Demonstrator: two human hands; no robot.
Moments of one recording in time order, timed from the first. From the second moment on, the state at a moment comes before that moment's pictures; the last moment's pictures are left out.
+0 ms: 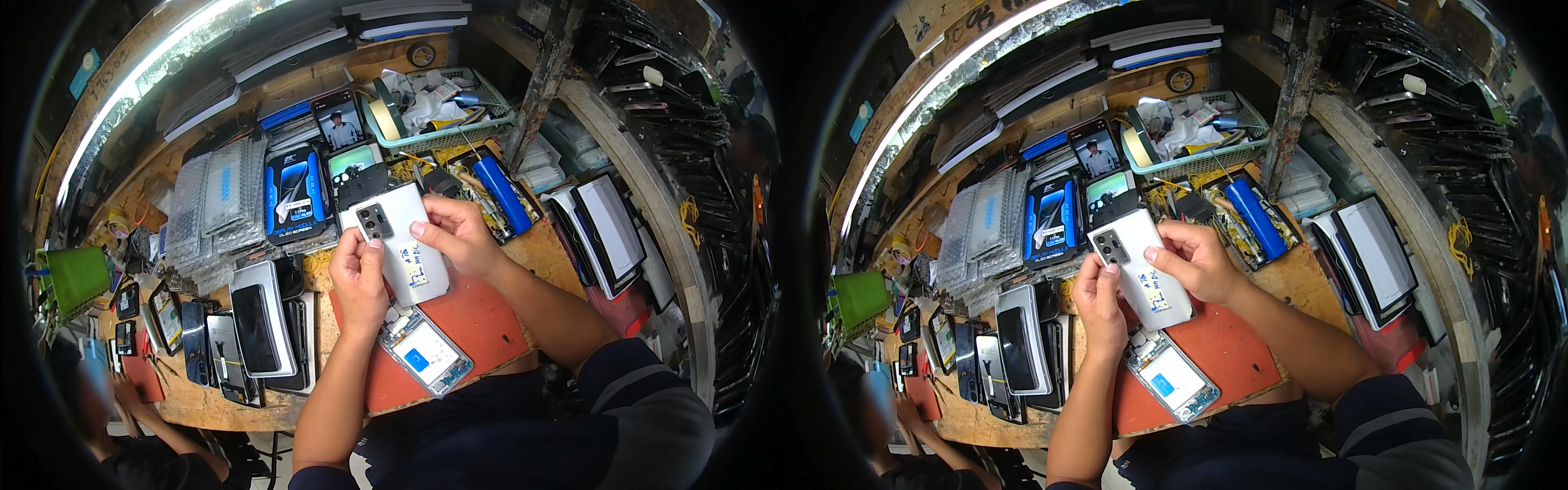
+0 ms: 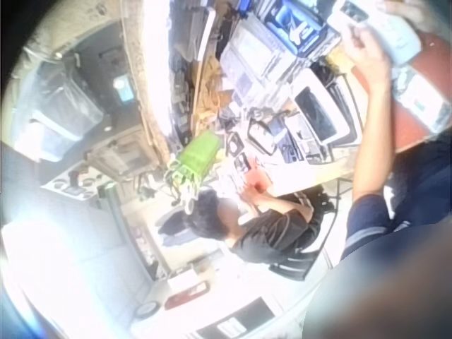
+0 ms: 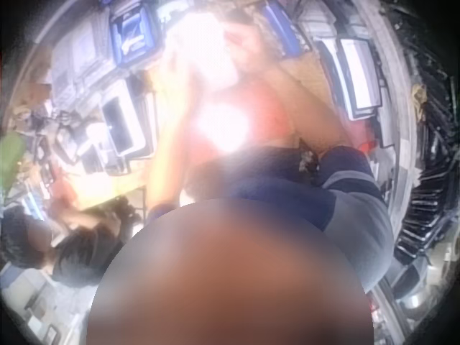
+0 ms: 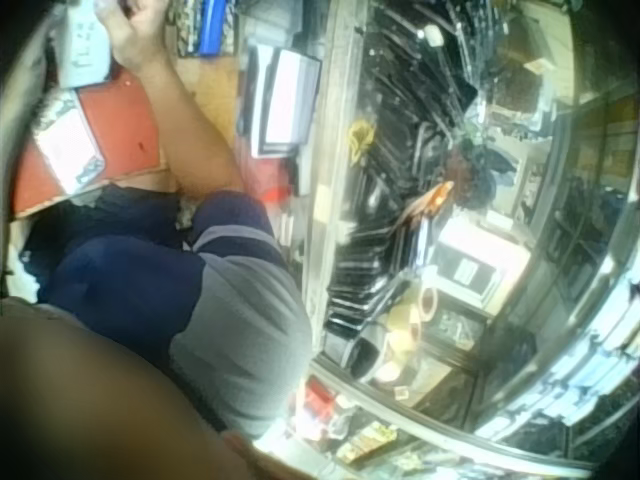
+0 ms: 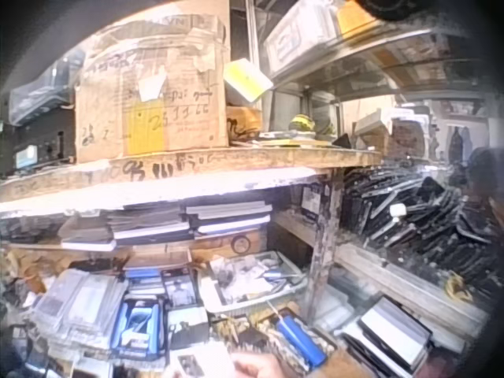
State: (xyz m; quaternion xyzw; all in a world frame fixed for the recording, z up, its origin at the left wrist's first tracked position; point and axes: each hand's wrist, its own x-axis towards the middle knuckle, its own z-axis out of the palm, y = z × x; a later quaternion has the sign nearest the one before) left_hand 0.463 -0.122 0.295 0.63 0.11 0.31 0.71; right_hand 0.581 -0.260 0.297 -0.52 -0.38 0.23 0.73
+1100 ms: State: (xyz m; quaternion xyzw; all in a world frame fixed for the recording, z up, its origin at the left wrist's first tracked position) left_hand 0.468 -0.119 0.285 0.59 0.08 0.30 0.74; right_hand 0.582 -0.259 0.296 -0.53 -0.37 0.24 0.73
